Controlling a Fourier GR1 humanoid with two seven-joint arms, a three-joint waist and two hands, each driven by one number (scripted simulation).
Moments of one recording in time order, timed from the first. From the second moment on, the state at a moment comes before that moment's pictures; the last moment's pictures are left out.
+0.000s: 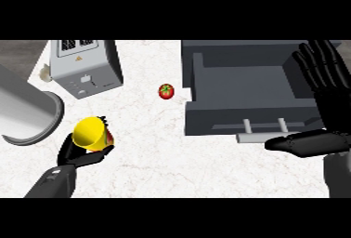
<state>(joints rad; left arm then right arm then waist) -0.49 0.25 0.28 -0.19 -0.03 -0.35 -0.96 -0.29 -0.21 -0.12 -1.84 -0.13 0.19 0.12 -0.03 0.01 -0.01</state>
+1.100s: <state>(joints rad) -0.60 0.12 0.36 -0.37 0.04 -0.12 -1.08 -0.27 -0.22 -0.15 -1.86 -0.14 0.20 0.12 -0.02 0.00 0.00</state>
